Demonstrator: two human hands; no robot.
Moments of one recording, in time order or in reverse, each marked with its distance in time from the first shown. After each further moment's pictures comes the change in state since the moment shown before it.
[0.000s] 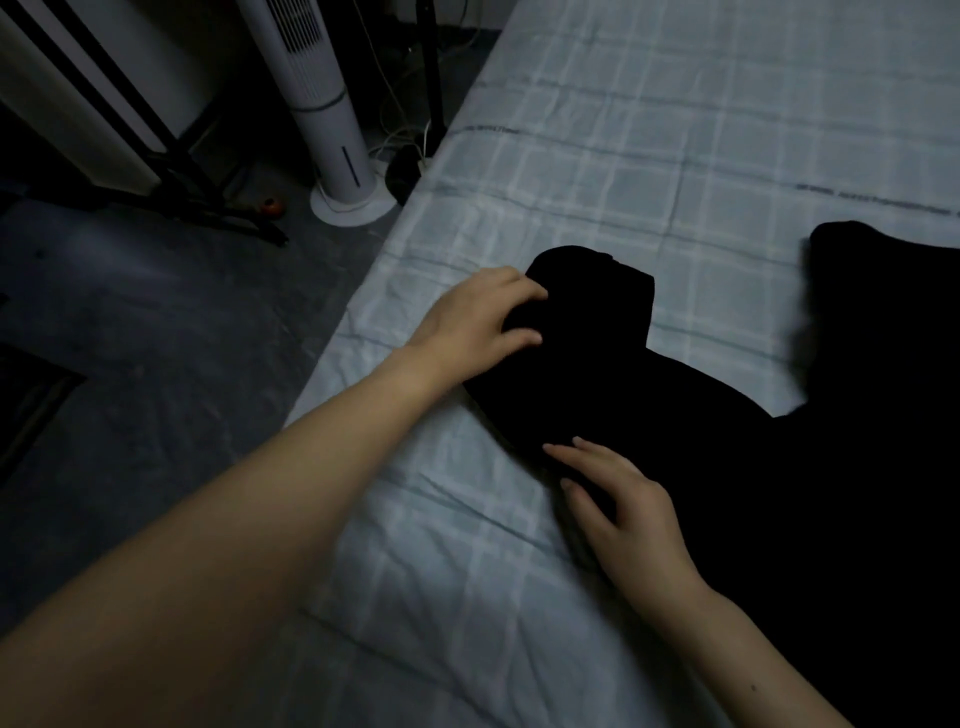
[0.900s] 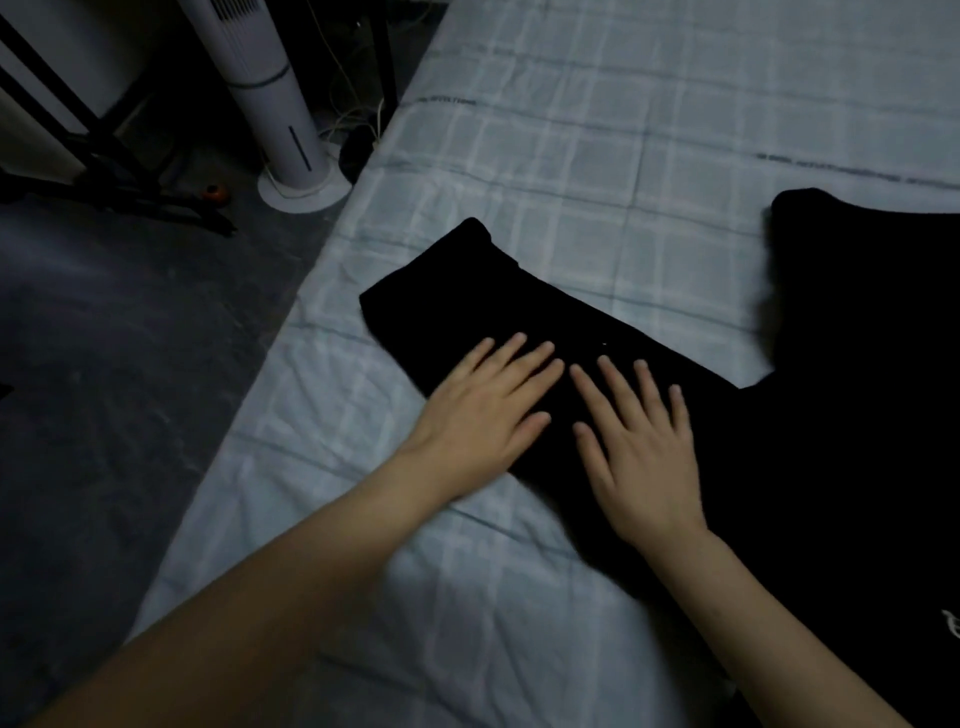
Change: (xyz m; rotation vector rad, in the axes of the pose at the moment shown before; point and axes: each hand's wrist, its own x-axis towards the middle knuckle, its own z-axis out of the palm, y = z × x) left_hand -0.066 0.043 0.064 0.275 -0.127 0.132; right_hand 0.023 0.026 -0.017 -0.730 -0.023 0.119
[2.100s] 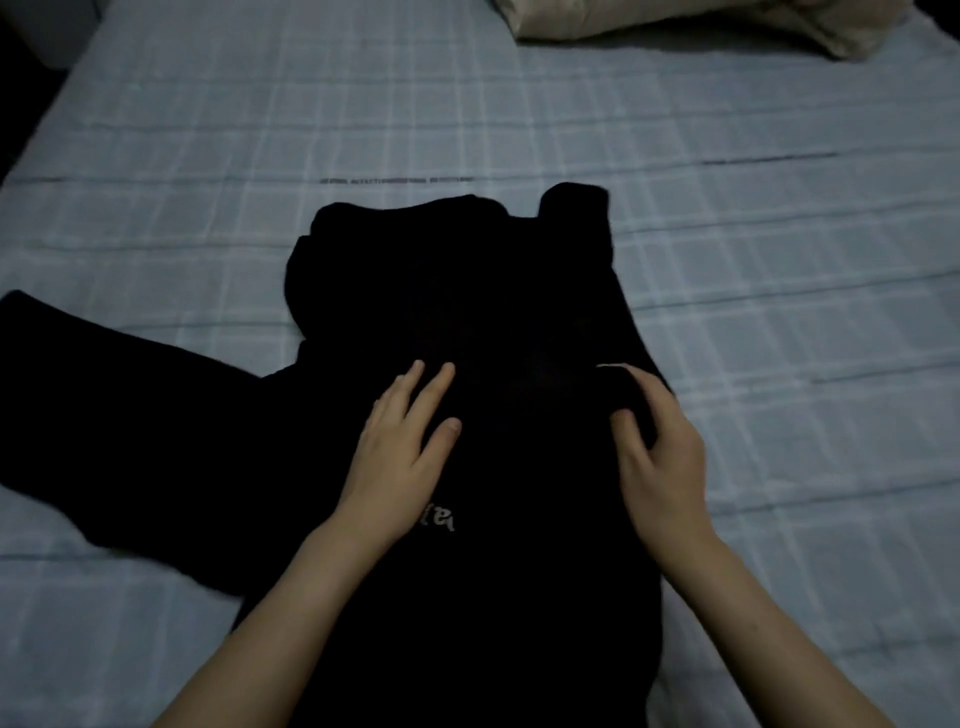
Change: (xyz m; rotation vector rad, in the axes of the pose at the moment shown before) left_hand 0.126 0.376 0.002 -0.695 -0.030 -0.255; right_hand -0.205 0.348 -0.167 0.782 0.573 0.322
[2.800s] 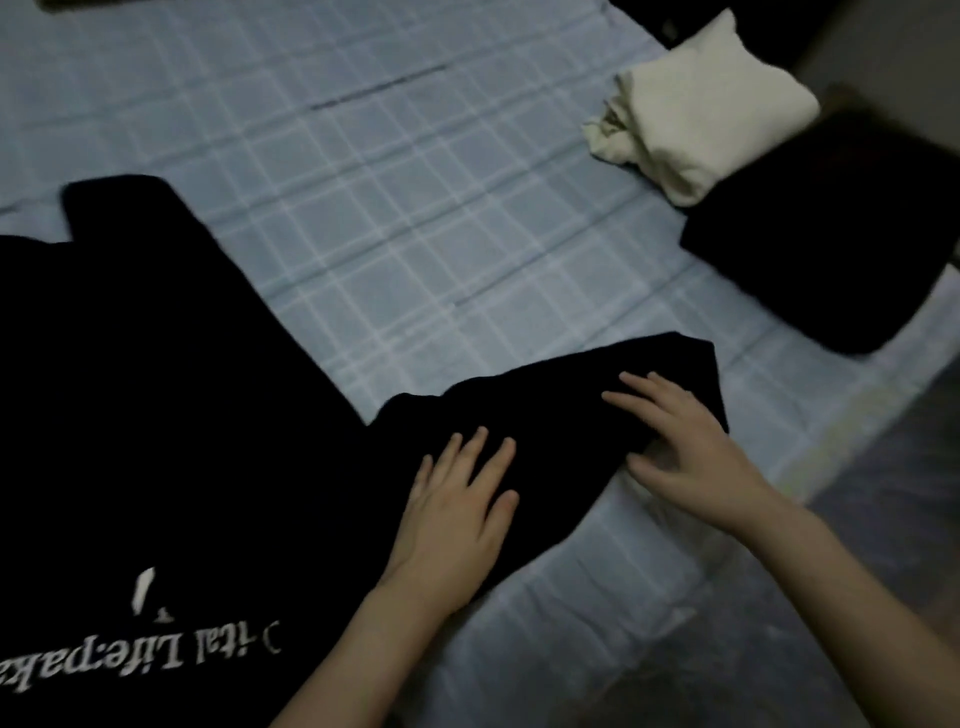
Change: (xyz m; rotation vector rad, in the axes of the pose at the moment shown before) left_hand -0.030 0.210 0.265 0.367 -0.583 0.410; right_hand -0.083 0.162 -0.342 -0.633 -0.312 0.331
